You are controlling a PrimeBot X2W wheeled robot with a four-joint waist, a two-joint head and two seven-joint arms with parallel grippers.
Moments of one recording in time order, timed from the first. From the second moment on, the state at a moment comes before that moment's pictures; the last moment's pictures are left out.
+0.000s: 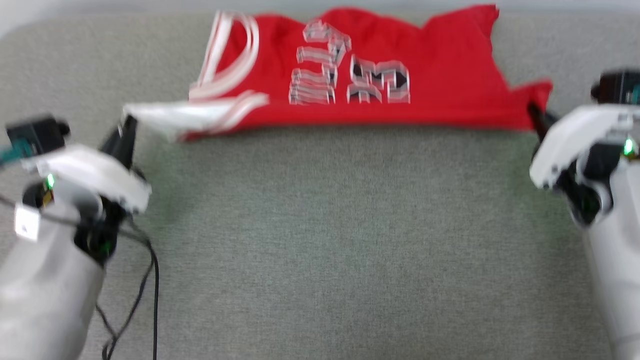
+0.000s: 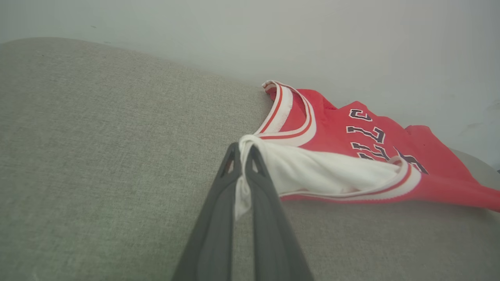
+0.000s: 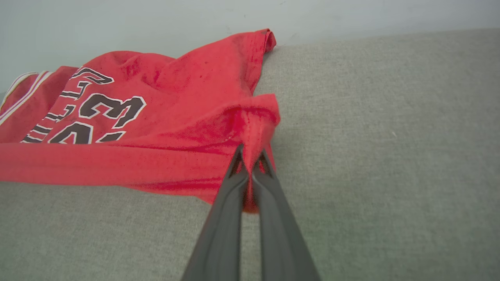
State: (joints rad) left arm -0.76 0.48 -0.47 0.79 -1.01 -0.13 -0.19; right arm -0.79 -0.21 -0.03 0.76 0.34 0.13 0.22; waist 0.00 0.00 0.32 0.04
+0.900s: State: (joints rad) left arm 0.19 0.61 -0.43 0.07 -1.16 0.26 -0.14; right arm 0.24 -0.11 -0.23 0.08 0.41 0.14 0.44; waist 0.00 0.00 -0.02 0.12
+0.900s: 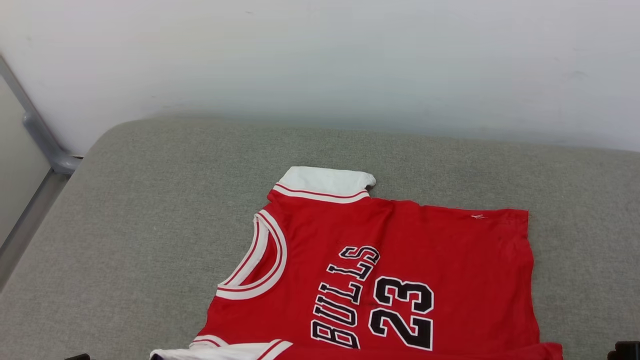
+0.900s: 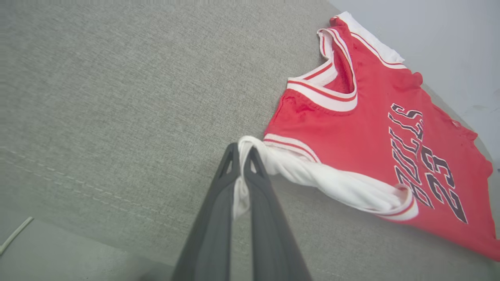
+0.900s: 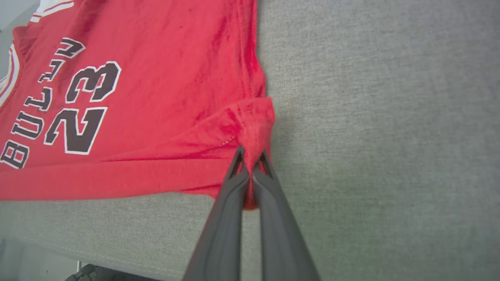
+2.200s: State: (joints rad) left arm -0.30 0.50 -0.55 0.40 -1.07 0.08 -0.05; right arm -0.02 -0.11 -0.11 0.16 0.29 0.13 0.09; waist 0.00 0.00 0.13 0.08
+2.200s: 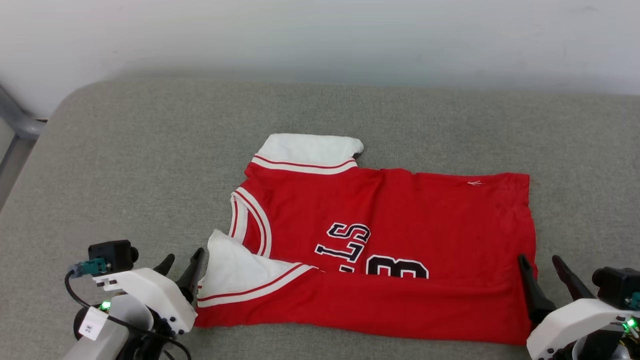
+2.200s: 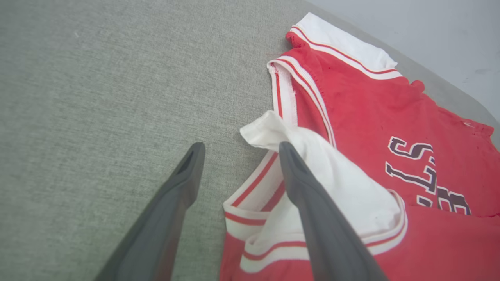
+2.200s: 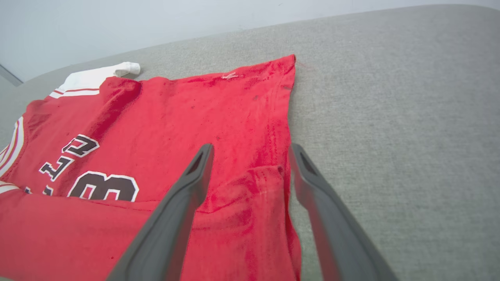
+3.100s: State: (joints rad) left arm -0.22 0.72 -0.62 0.19 -1.24 0.16 0.48; right arm 0.03 -0.06 -0.08 -0.07 0.19 0.13 0.01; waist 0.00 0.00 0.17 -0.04
